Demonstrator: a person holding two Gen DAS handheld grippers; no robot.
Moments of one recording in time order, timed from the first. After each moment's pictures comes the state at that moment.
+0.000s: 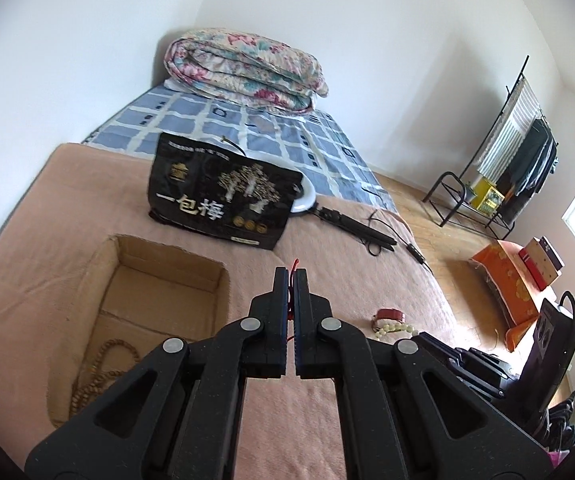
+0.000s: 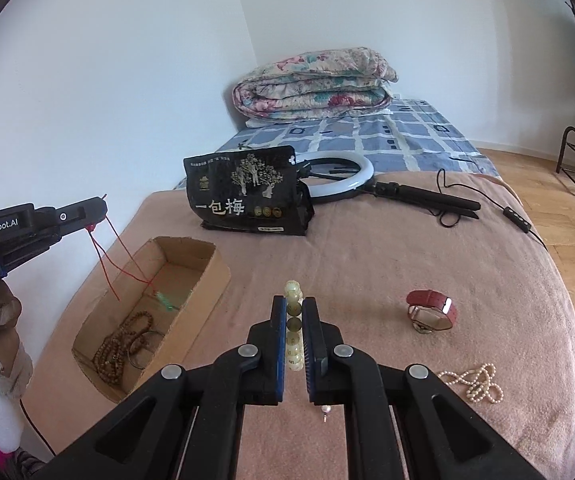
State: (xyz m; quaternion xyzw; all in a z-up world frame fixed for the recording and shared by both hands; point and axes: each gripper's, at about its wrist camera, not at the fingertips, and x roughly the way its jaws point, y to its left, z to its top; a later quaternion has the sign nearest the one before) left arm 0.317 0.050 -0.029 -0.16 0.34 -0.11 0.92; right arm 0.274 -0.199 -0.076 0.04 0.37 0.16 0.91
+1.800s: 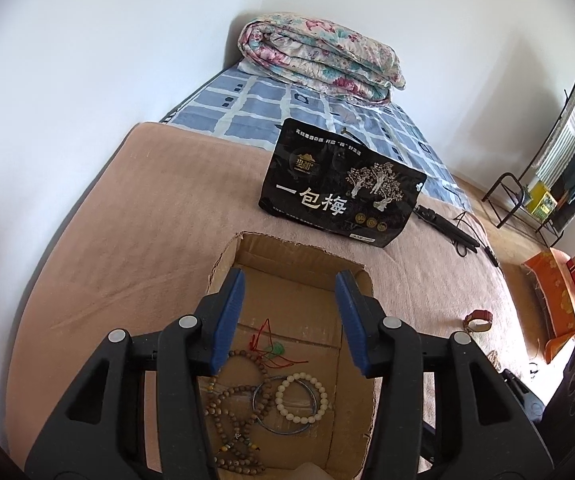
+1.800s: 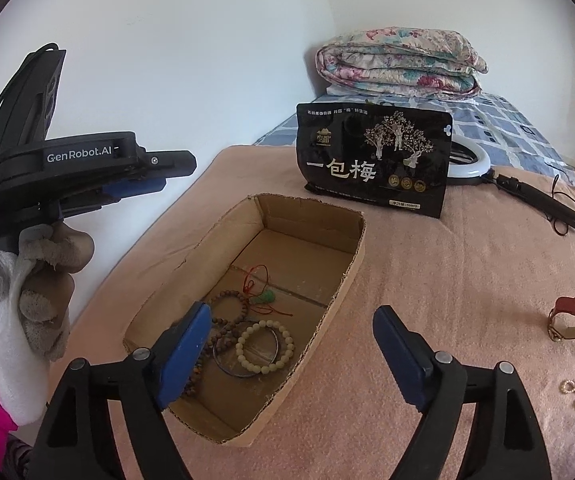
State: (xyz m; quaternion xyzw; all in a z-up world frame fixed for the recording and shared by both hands) left arm 0.337 0.154 -0.068 -0.14 0.39 -0.02 0.91; right arm 0.274 -0.057 -0.109 0.00 0.40 0.25 0.88
